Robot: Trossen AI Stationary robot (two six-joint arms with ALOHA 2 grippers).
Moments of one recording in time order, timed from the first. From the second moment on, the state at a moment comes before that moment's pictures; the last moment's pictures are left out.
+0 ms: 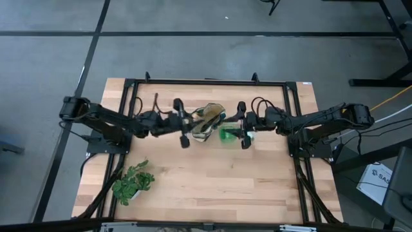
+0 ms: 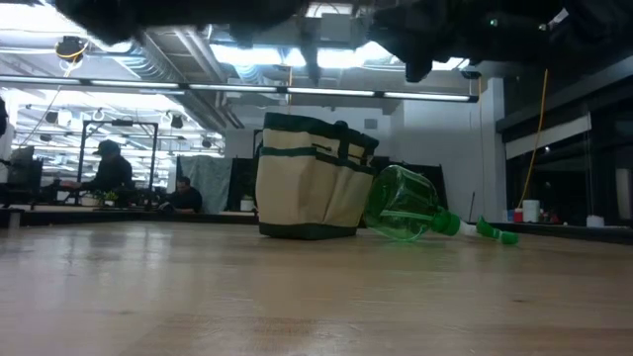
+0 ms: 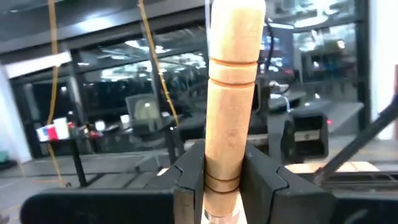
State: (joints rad) left arm -0.04 1.35 0.60 0.99 -0.28 0.18; right arm -0.04 1.27 0.51 0.80 -0.13 0.01
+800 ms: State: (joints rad) left arm 0.13 1.46 0.48 0.98 -0.18 -0.14; right arm -0.15 1.27 0.51 0.55 -0.12 0.01
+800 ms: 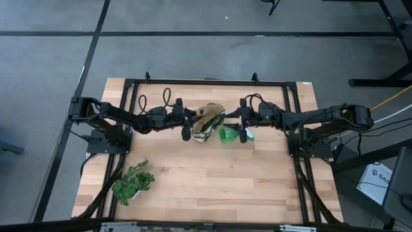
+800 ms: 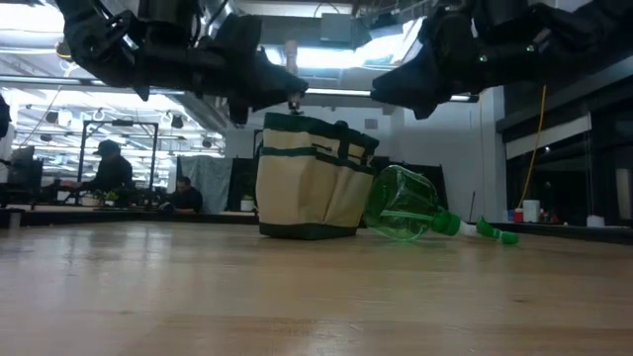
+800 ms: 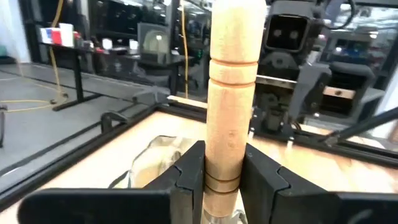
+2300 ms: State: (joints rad) left arm -0.01 0.84 0.47 0.58 -0.28 0.11; right arm -0.27 1.27 0.52 0.41 -0.02 -0.06
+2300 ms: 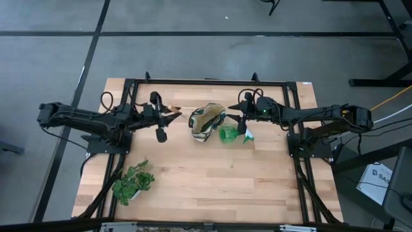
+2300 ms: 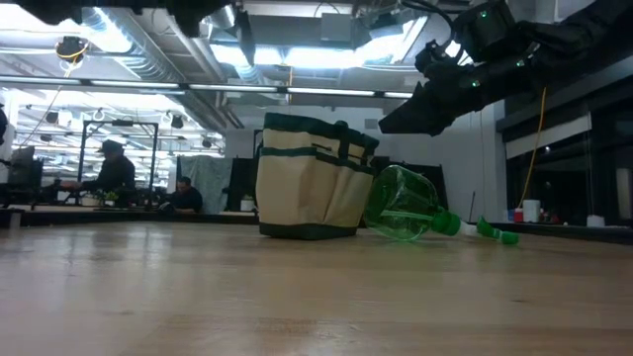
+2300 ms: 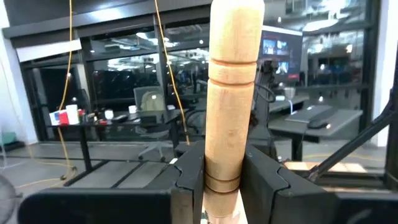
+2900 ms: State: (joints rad) left arm -0.01 0.97 0.44 0.66 -0.30 0.05; right arm -0.27 1.27 0.52 0.43 -0.02 -0.10
